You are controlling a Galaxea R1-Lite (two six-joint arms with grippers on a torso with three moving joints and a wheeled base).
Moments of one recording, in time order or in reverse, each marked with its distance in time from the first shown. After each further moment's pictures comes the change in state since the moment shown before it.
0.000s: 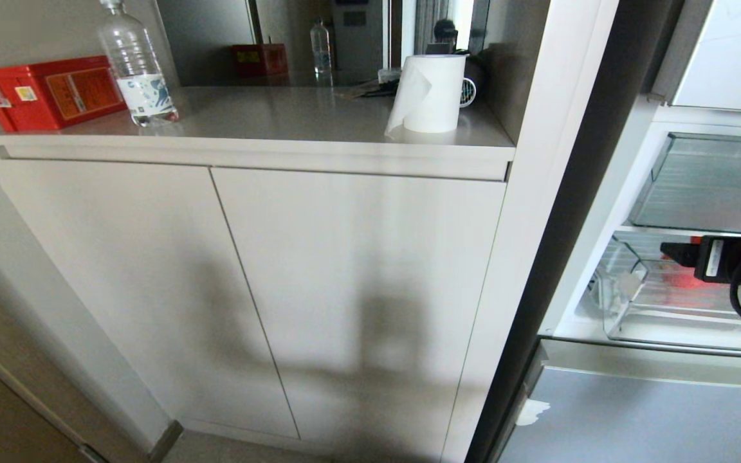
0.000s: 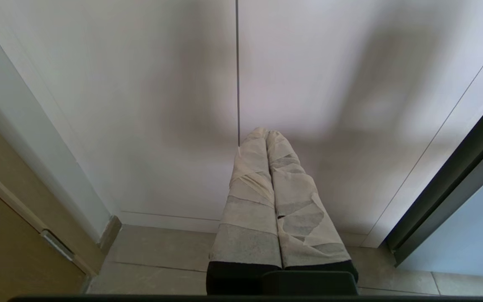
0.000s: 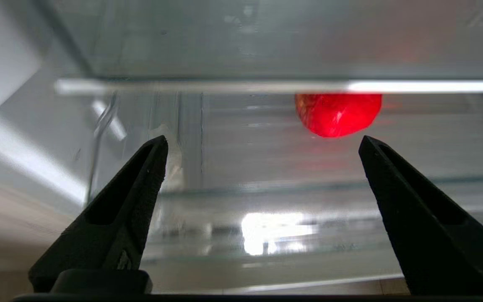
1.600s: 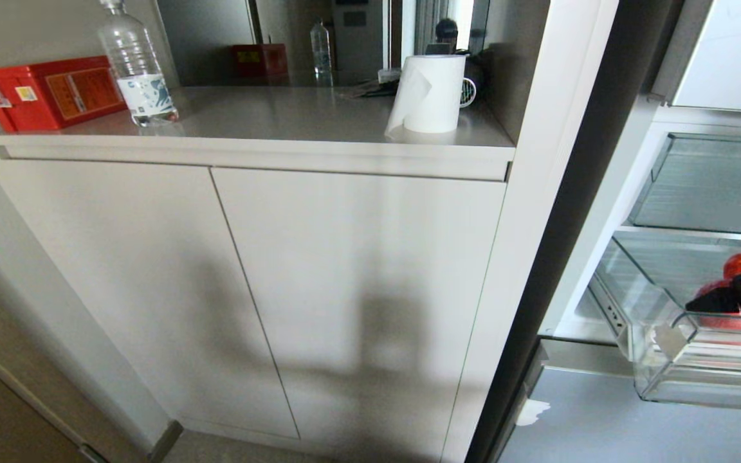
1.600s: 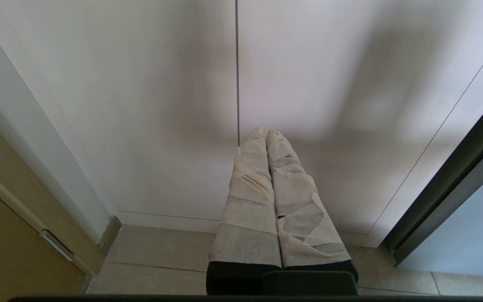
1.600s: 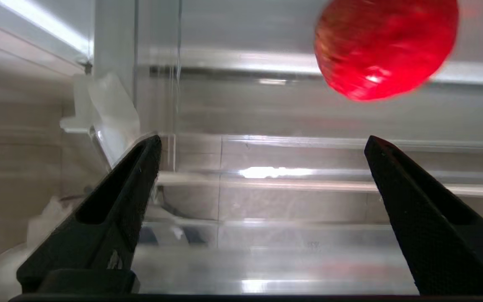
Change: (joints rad) left arm 0.000 0.000 0.000 0.000 0.000 0.000; right arm -0.136 0.019 -0.292 0.781 0.187 -0.099
